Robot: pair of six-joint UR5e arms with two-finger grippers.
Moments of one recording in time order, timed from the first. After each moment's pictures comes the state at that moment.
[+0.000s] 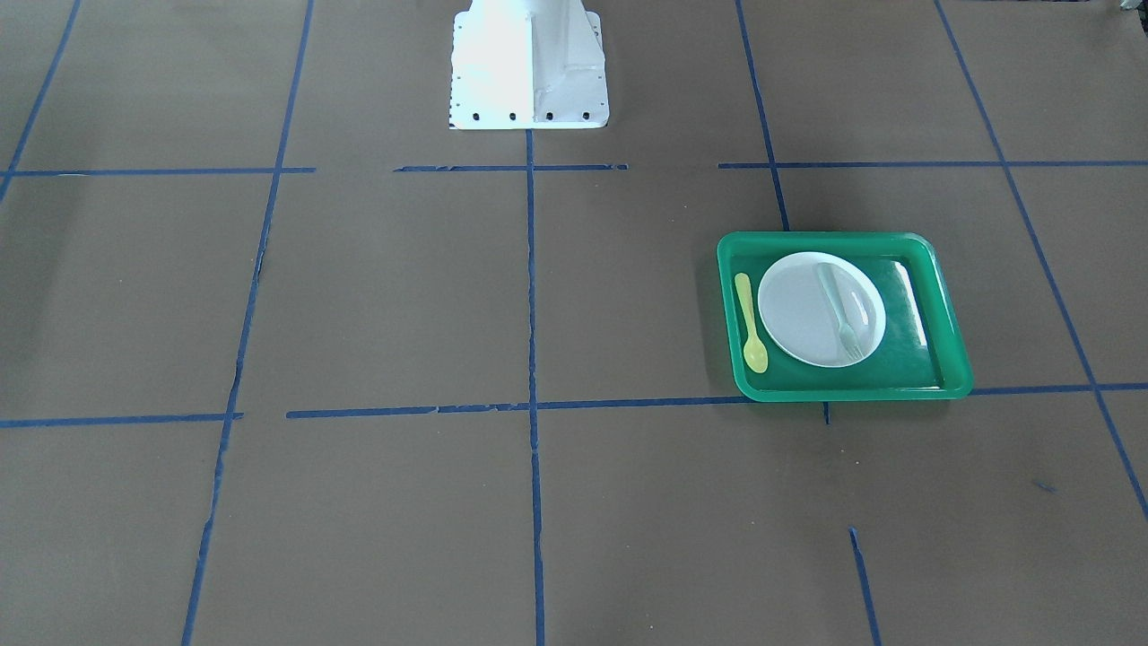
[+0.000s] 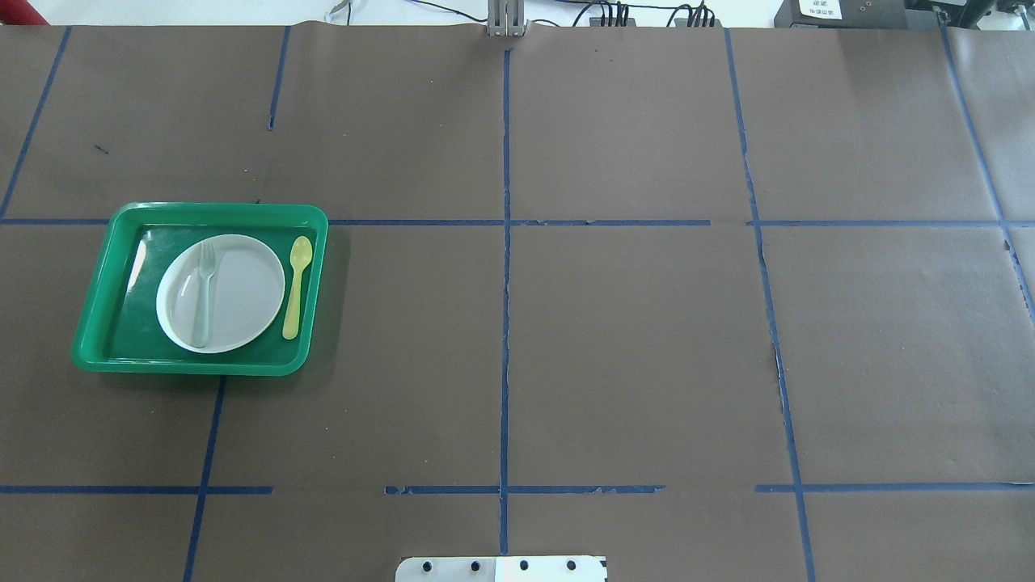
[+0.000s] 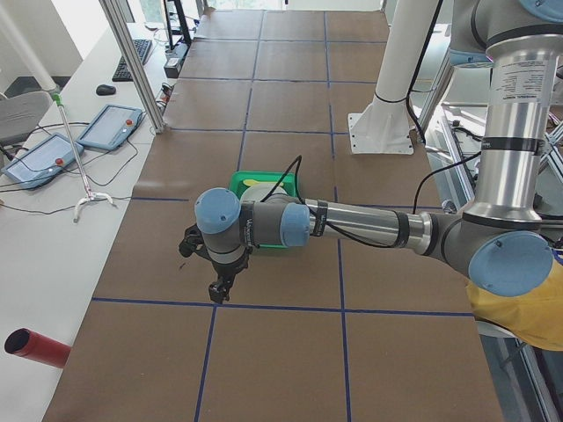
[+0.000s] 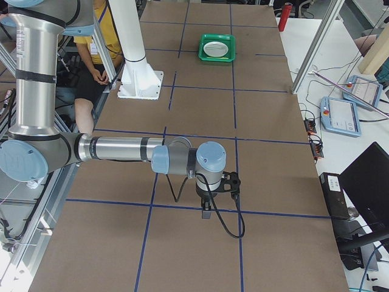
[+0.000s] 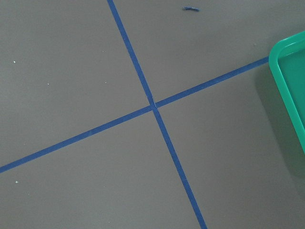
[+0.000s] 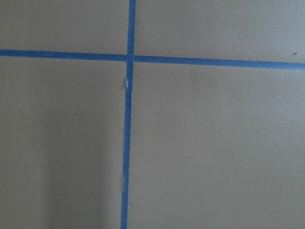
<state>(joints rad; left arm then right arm) -1.61 -1.61 -1.66 -1.47 -2.35 0.41 1.60 -1.69 1.72 -1.63 2.29 -0.06</state>
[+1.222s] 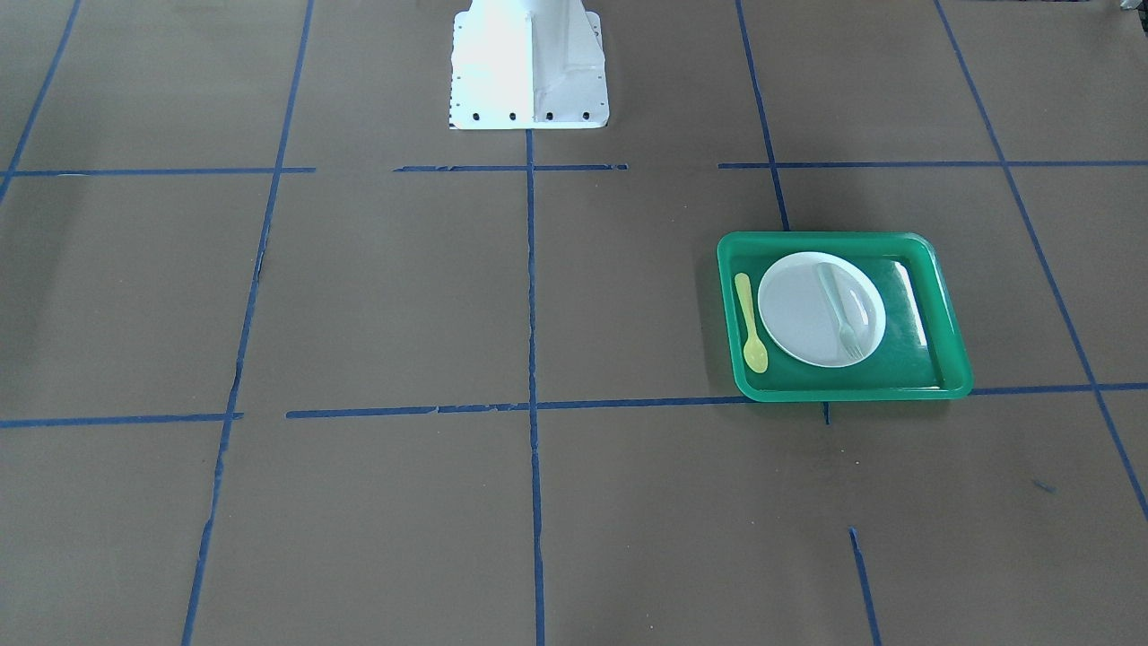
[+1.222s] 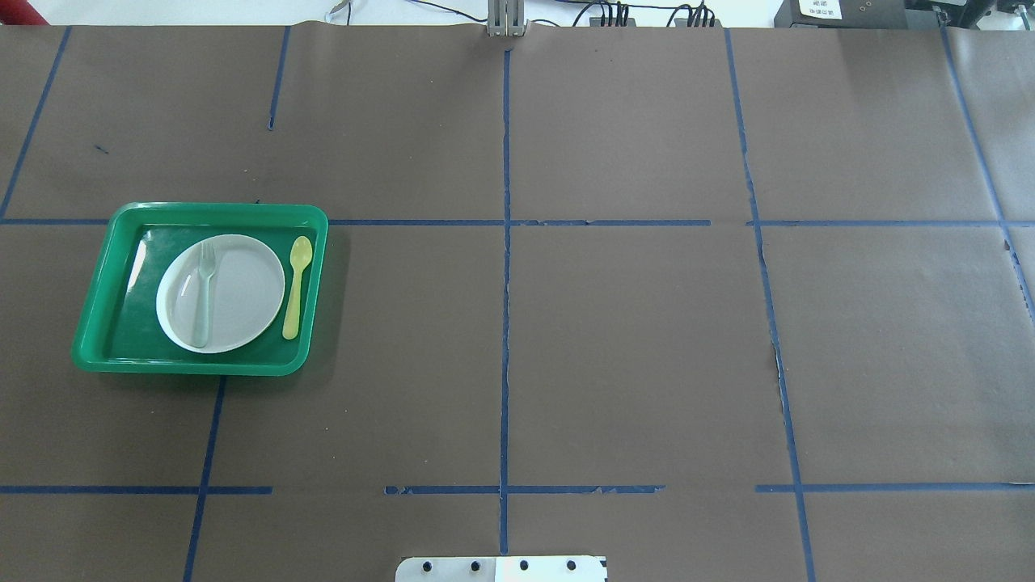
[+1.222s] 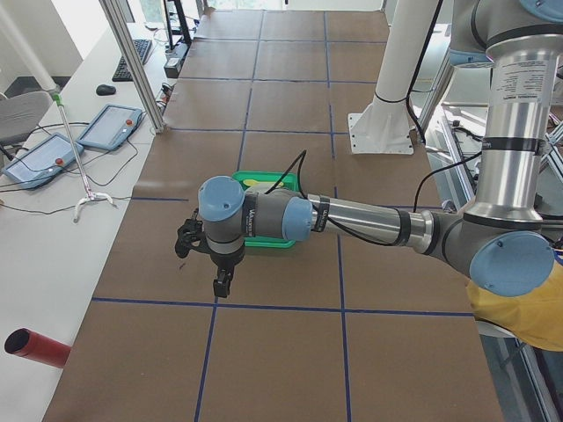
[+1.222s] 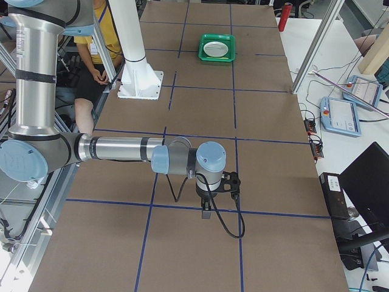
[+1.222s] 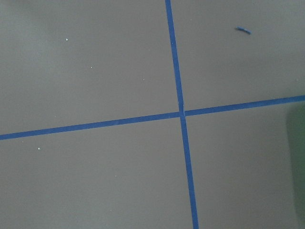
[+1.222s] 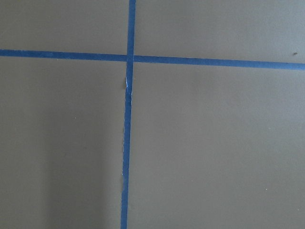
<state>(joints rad) -1.59 -1.60 -1.70 -1.56 -2.37 0.05 1.60 -1.69 1.72 -1.63 2.29 -0.06</state>
